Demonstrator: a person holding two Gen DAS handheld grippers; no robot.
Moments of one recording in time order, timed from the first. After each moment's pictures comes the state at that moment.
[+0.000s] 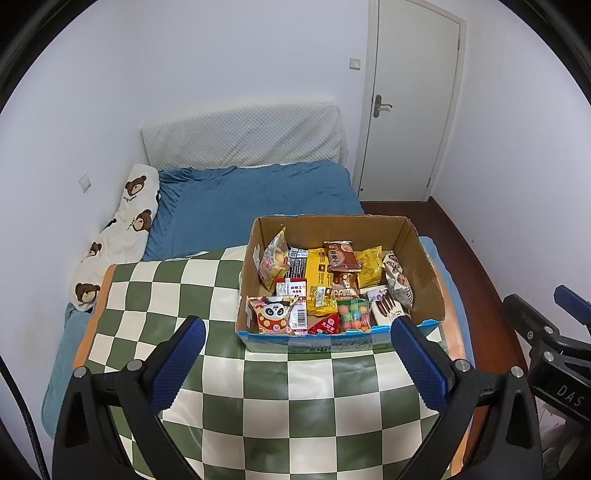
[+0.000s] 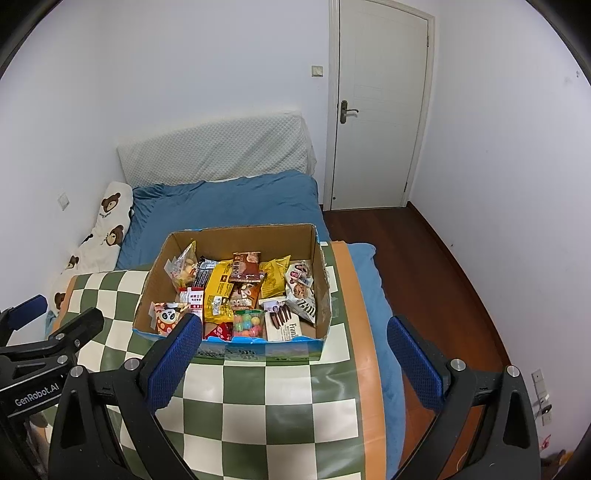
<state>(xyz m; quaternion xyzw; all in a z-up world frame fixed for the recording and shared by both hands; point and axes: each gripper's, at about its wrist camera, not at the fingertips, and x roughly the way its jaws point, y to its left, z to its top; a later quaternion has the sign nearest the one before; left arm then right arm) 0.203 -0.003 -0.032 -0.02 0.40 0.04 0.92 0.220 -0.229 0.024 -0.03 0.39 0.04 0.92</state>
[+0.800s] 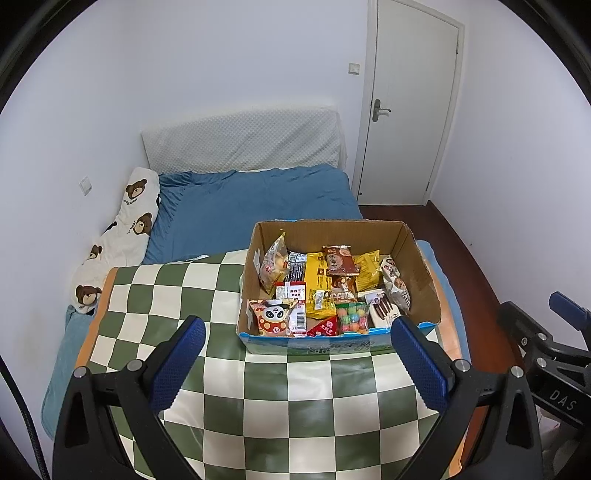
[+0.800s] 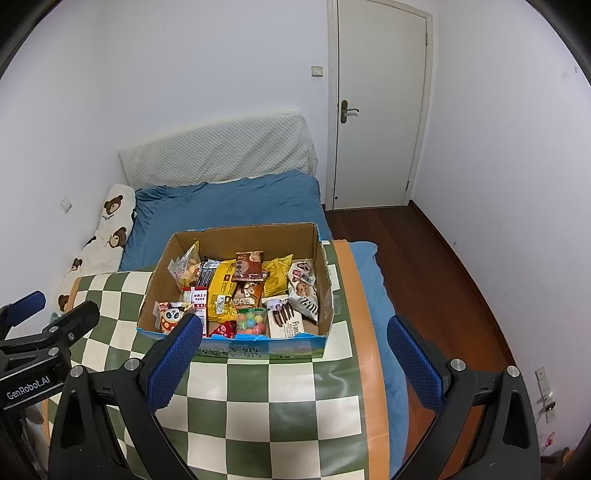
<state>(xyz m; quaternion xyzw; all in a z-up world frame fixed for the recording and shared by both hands) 0.199 -0.005 -0.024 -0.02 0.39 0.04 0.92 0.210 -0.232 0.029 -0.02 0.39 0.04 0.92</state>
